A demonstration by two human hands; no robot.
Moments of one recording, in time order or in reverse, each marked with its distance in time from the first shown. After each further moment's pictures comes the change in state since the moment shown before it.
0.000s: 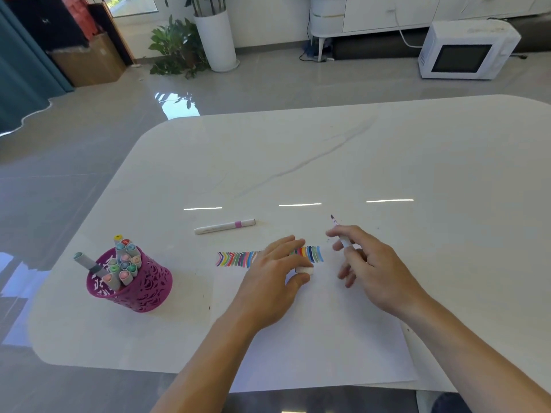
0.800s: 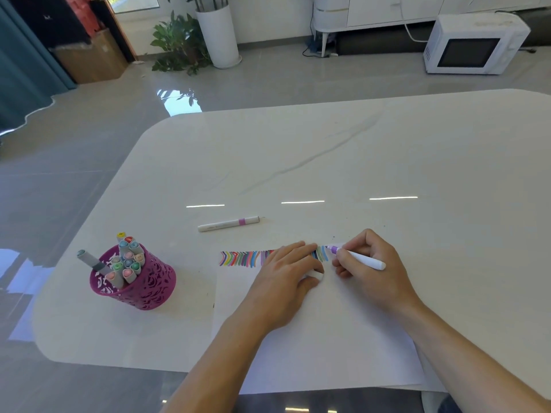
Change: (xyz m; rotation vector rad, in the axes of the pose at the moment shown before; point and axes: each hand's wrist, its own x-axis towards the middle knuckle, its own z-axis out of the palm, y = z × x) left_hand -0.002 -0.006 0.011 0.055 -0.049 0.129; right_hand 0.003 0.020 0.018 0.211 0.144 0.106
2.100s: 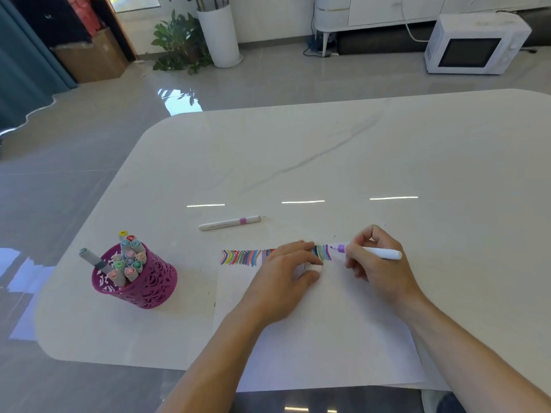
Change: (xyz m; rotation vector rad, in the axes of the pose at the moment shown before) left_hand 0.003 -0.001 -0.003 -0.224 -0.035 -0.230; right_hand 0.004 -0.010 -0.004 0.108 0.043 0.098
